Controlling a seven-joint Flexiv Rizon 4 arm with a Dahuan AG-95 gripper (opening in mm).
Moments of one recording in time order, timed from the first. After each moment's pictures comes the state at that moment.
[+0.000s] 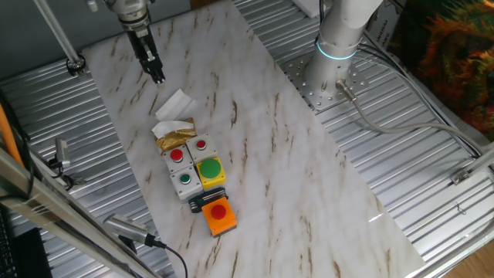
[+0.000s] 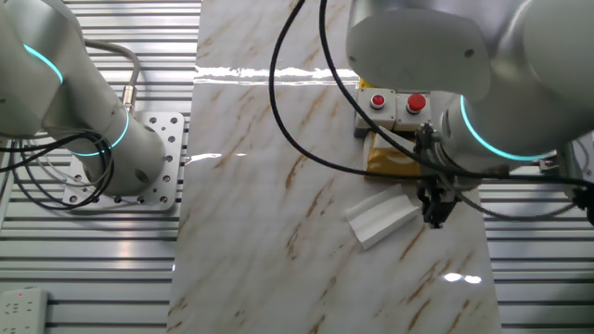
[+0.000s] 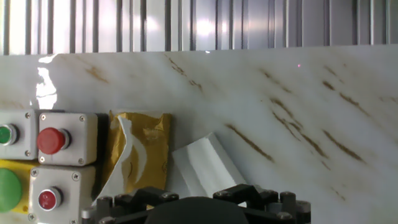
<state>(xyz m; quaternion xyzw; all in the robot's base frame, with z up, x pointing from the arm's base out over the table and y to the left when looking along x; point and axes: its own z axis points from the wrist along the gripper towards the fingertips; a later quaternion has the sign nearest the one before) 0.556 -0.113 0.179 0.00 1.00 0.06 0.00</state>
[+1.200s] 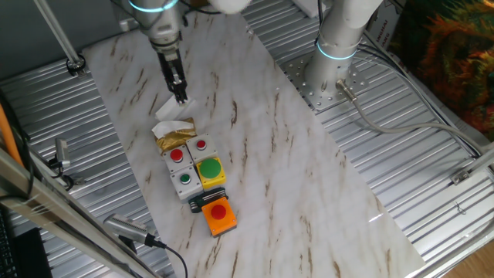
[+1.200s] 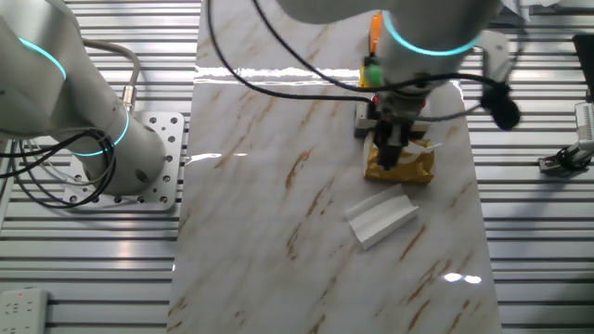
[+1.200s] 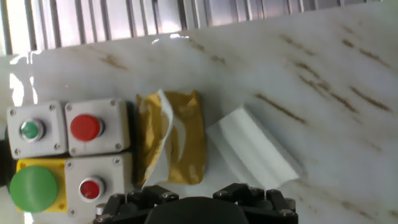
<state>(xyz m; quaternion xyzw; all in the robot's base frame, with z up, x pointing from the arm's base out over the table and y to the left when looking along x) 0.498 -0.035 0.170 0.05 1.00 0.02 0.02</state>
